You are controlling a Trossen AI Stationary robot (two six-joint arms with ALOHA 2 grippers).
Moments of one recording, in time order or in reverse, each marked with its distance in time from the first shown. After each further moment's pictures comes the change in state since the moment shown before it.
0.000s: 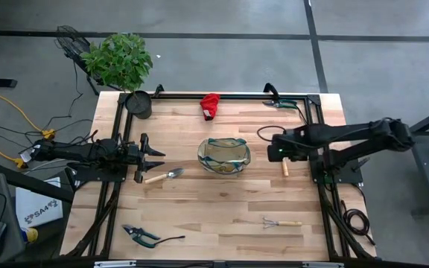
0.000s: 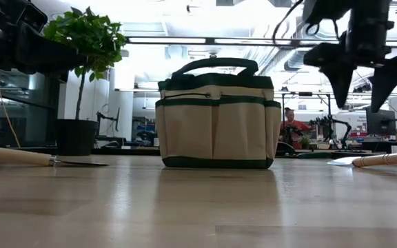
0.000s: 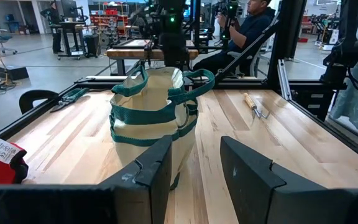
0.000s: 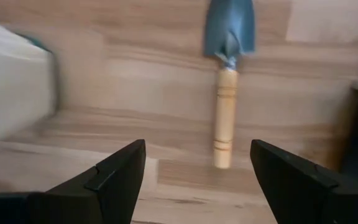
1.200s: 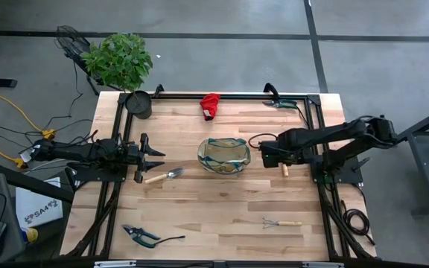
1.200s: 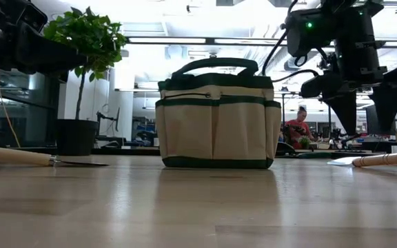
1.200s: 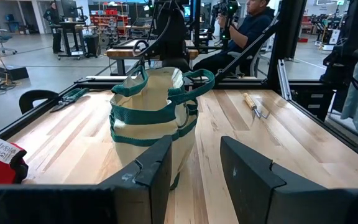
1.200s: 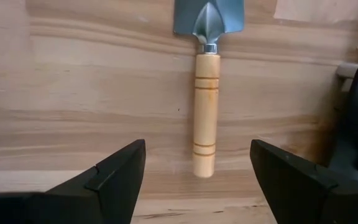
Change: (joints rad) left arm 0.000 0.000 0.000 0.000 0.000 0.000; right arm -0.002 0.202 -0.014 0.007 -0.023 -0.019
